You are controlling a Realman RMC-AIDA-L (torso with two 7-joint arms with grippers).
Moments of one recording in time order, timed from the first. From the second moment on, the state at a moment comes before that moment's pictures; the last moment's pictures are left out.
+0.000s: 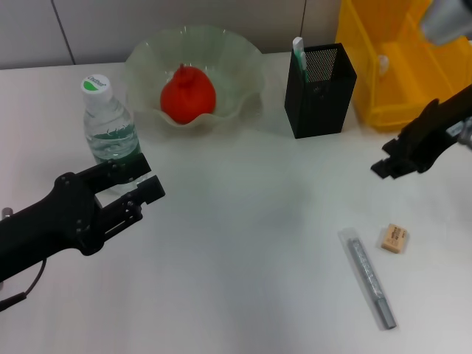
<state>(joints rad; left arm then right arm) -0.29 -2.06 1.05 0.54 1.34 1.73 -1.25 0.63 2.08 -1.04 -1.51 -2.65 -1.82 2.27</state>
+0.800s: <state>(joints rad) -0.28 -2.06 1.06 0.53 1.35 1.72 -1.24 0.63 2.08 -1.17 -1.45 -2.75 -1.86 2.28</state>
